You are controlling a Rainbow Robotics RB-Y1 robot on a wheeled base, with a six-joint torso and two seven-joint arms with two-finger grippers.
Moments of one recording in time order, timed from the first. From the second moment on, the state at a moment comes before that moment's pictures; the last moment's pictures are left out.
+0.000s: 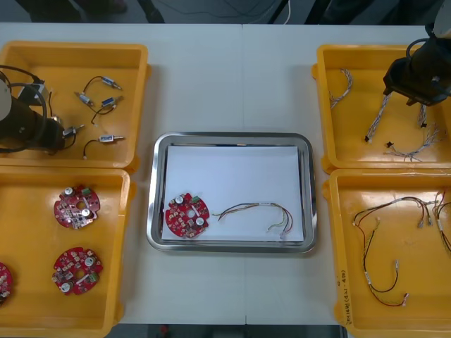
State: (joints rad) right arm -1.14 -0.55 -0.21 -0.60 -0.27 1.28 1.23; left arm -0.63 0.87 -0.23 -1.22 0.78 1.23 -1.47
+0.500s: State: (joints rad) right arm -1.14 -0.53 -0.21 -0.56 -0.27 1.26 1.23; left arm -0.63 0.87 -0.23 -1.22 0.79 1.23 -1.47
